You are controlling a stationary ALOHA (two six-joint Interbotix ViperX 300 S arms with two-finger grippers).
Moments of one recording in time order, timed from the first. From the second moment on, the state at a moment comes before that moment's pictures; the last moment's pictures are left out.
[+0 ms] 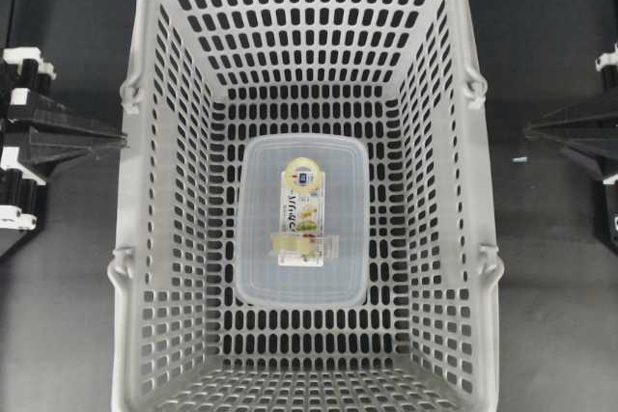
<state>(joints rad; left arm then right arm) 0.00 -0.96 1.17 0.00 -0.29 0.00 0.00 -0.97 1.18 0.00 -0.29 0.00</state>
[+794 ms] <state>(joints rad) -0.08 -0.57 0.67 0.04 0.38 -0.05 -0.01 -0.97 1.18 0.01 -0.18 0.04</state>
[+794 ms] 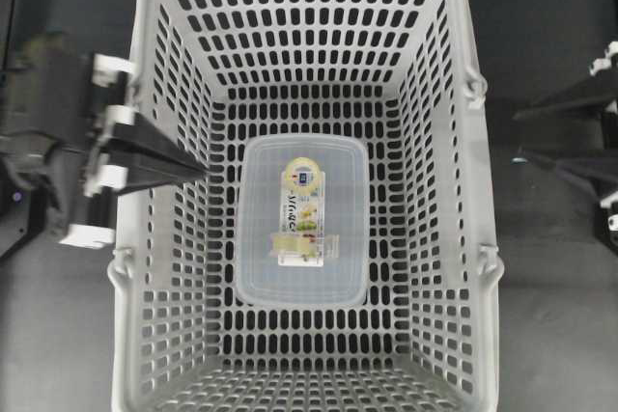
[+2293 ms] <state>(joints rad) -0.15 0.07 0.28 0.04 0.73 -0.22 -0.01 -0.97 1.19 0.01 -0.16 0.05</state>
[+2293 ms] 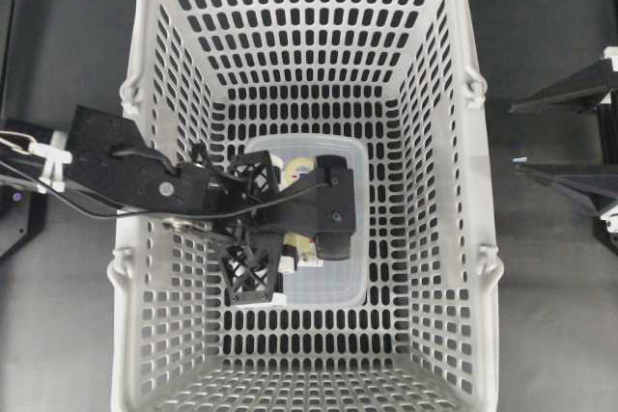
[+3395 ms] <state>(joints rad) -0.15 -0.05 -0.14 0.04 1.21 -0.21 -0.01 -0.98 1.19 0.01 -0.16 0.05</state>
